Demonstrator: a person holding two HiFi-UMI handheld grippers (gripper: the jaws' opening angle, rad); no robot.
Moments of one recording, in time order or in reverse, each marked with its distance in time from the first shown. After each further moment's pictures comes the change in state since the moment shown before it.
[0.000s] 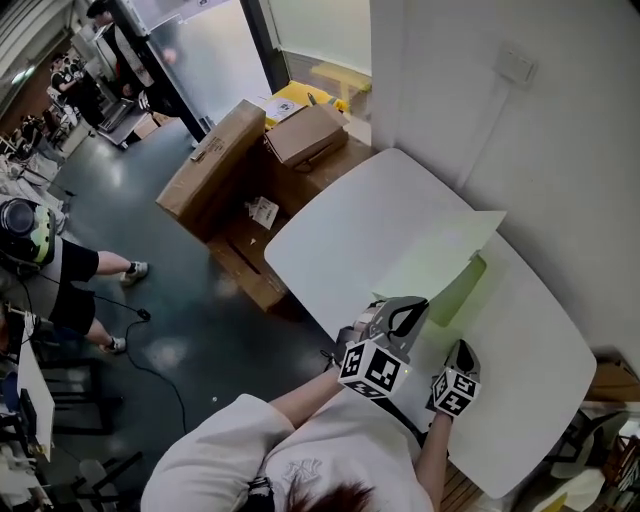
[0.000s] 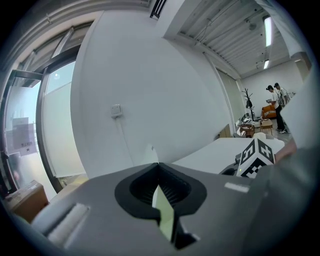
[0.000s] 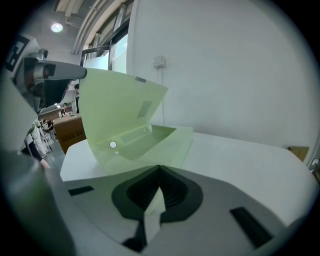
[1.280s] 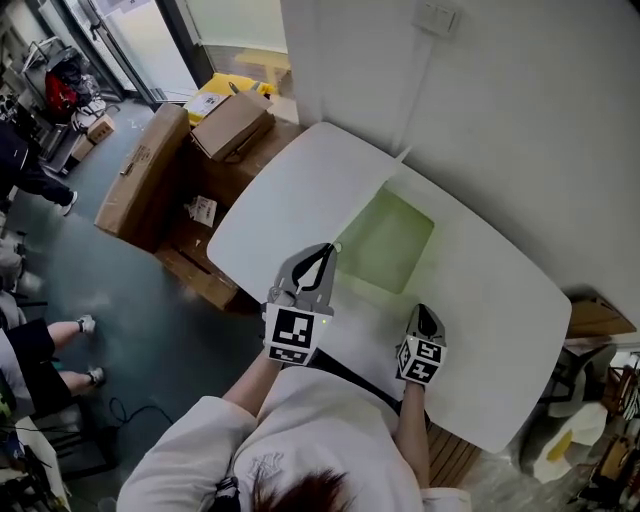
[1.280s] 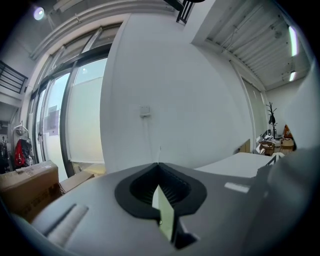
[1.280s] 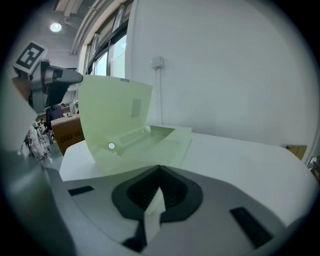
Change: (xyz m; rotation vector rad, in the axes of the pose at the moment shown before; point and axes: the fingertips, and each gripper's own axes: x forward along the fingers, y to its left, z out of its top) left arm -0.023 0.088 -0.007 -0.202 -0.040 0.165; right arm -0.002 0.002 0.001 0.012 -0.003 -0.024
